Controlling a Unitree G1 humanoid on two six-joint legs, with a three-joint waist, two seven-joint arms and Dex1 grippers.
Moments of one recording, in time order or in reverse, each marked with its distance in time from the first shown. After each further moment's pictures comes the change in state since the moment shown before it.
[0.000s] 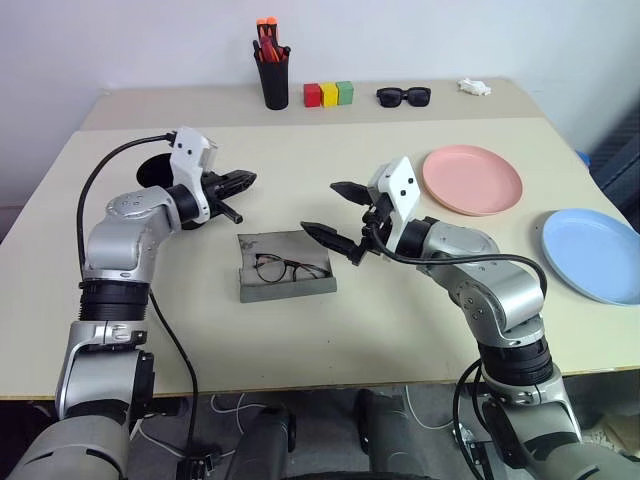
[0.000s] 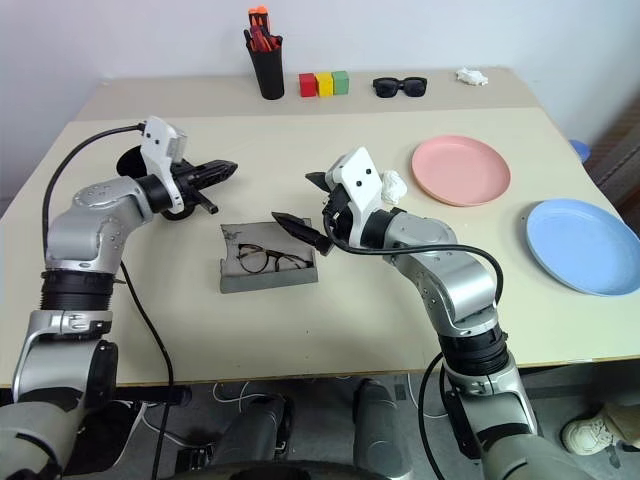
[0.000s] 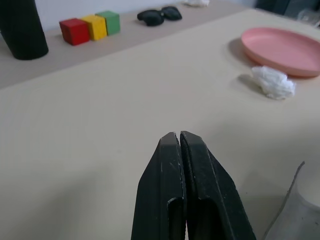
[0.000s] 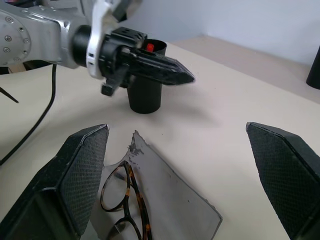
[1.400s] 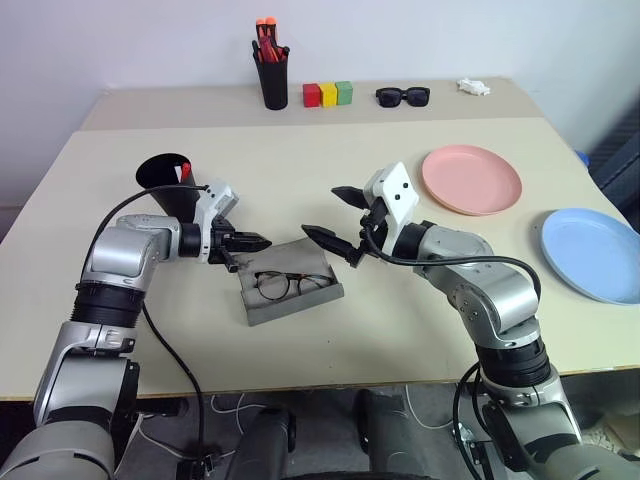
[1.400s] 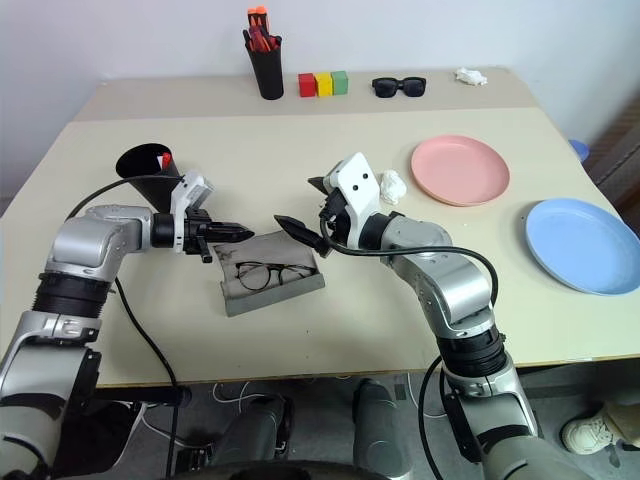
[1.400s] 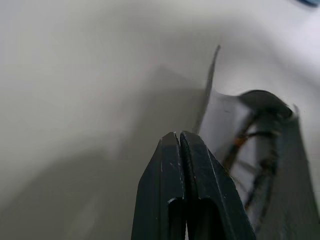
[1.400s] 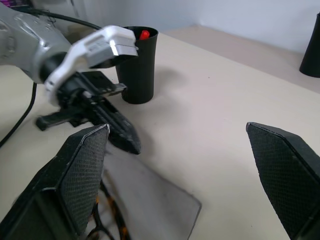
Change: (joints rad) left arm 0.040 0.105 -0.127 0.028 -0.022 0.279 -0.412; right arm 0.010 -0.002 0.023 0.015 -0.021 -0.001 -0.026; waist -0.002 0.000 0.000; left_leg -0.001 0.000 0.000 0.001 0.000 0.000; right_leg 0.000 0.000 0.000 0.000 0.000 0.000
